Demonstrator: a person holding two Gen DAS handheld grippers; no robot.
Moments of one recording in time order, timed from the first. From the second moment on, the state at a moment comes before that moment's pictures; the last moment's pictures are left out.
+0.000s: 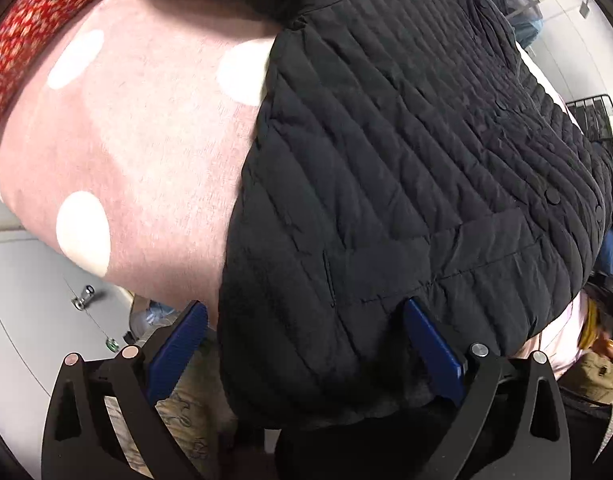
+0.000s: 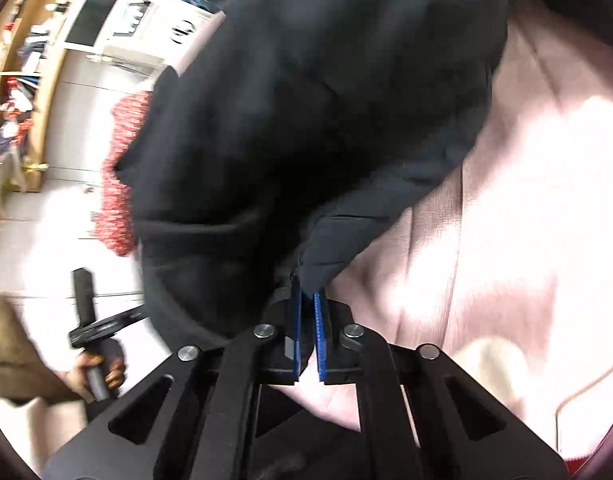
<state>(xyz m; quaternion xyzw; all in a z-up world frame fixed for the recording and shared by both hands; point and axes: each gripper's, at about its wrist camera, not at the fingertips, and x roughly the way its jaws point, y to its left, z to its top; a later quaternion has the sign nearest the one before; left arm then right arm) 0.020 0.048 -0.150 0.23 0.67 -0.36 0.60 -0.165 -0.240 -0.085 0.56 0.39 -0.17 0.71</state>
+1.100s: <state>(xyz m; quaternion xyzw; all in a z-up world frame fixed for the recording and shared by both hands) 0.039 0.043 -0.160 0.28 0.68 -0.36 0.58 -0.231 -0.190 -0.097 0.57 0.45 -0.18 0.66</state>
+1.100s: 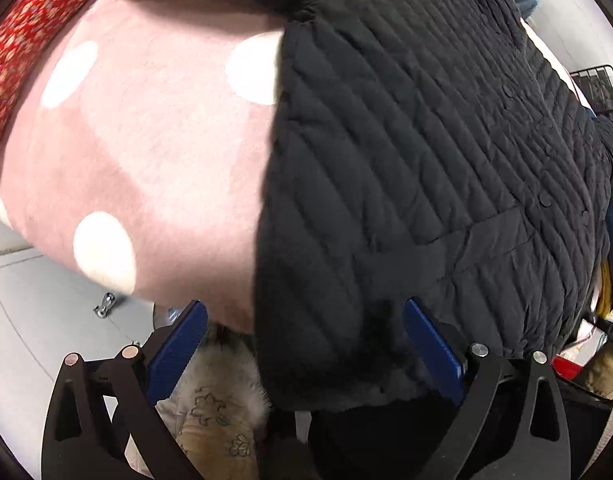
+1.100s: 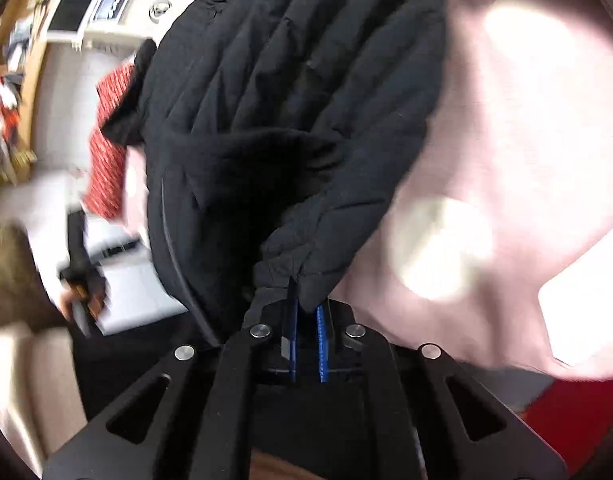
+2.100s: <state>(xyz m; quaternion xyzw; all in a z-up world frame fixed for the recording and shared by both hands) -0.021 -0.043 -0.066 0.29 0.55 -0.44 0.64 -0.183 -0.208 -0.142 0.42 0.60 -0.30 0.61</state>
